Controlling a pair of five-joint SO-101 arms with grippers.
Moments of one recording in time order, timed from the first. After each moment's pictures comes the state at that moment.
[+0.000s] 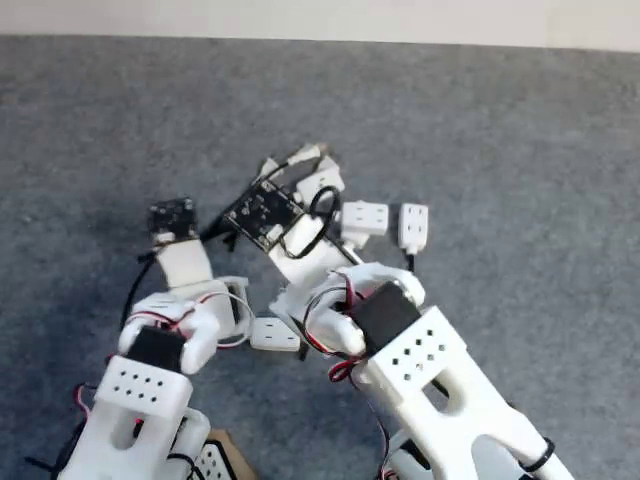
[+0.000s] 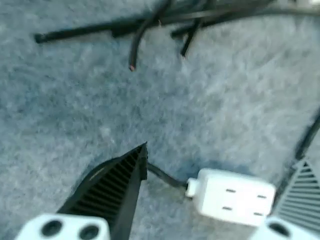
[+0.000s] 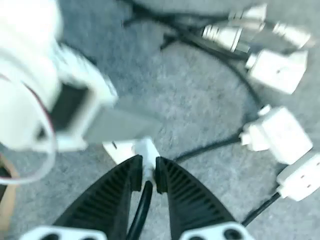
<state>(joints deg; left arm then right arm) 9.9 -63.4 74.9 51.2 -13.4 -42.6 -39.3 31.3 68.9 11.9</state>
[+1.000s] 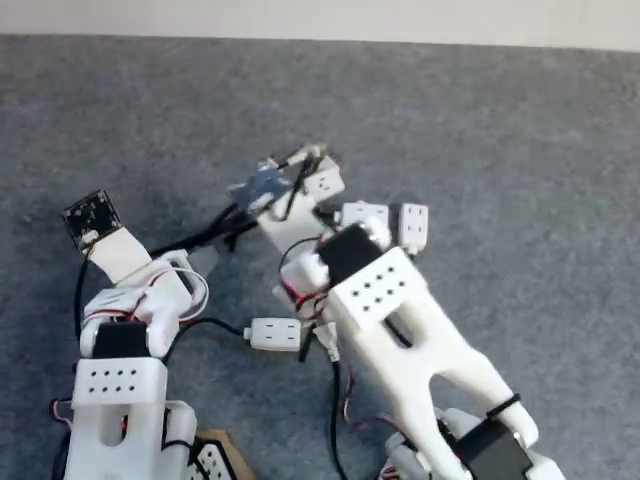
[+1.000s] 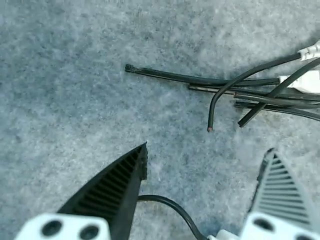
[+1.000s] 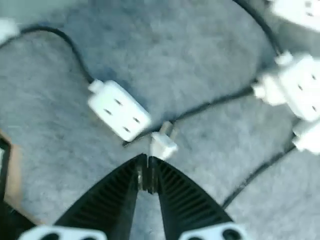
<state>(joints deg) -9.7 -63.0 72.7 47.0 -5.8 -36.9 -19.6 18.8 82.9 9.8</state>
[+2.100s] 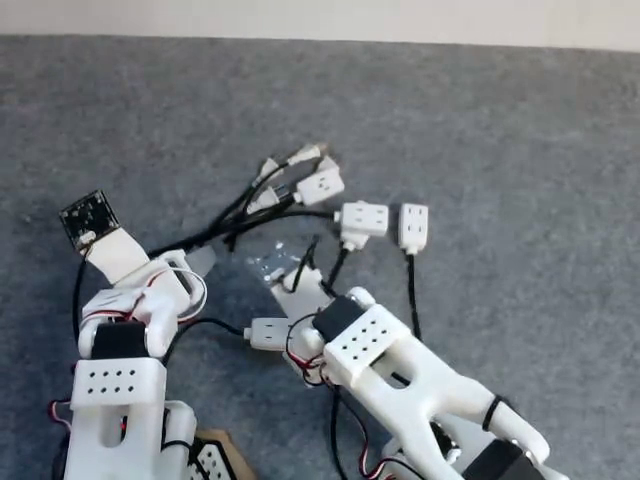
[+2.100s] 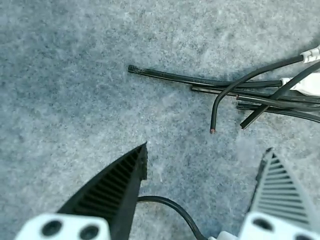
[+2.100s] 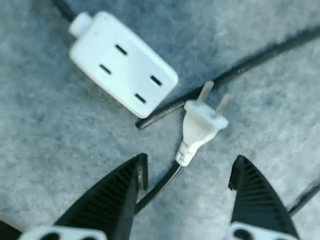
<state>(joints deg) -10.1 -63.0 72.7 47.0 -5.8 -45.9 -26.2 53.1 61.6 -2.9</state>
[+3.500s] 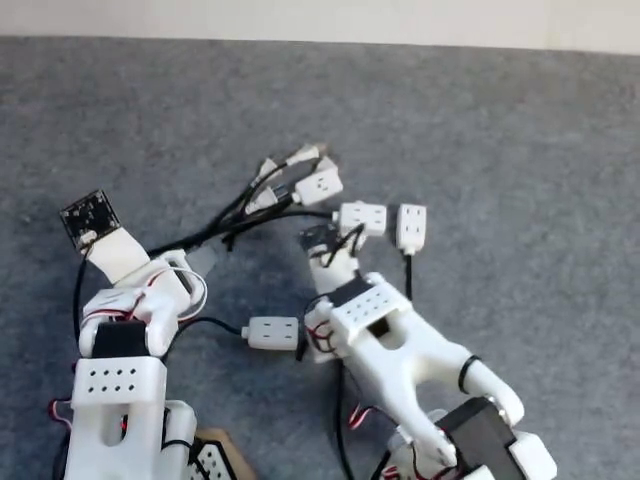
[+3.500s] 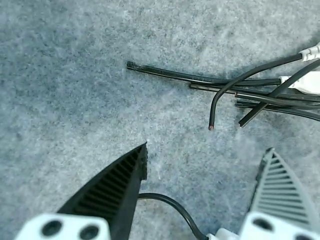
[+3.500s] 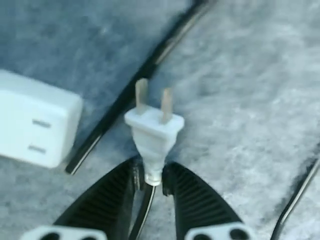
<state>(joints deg) -10.1 -63.0 72.7 47.0 -5.8 -34.5 -9.3 52.0 49.8 -13.0</state>
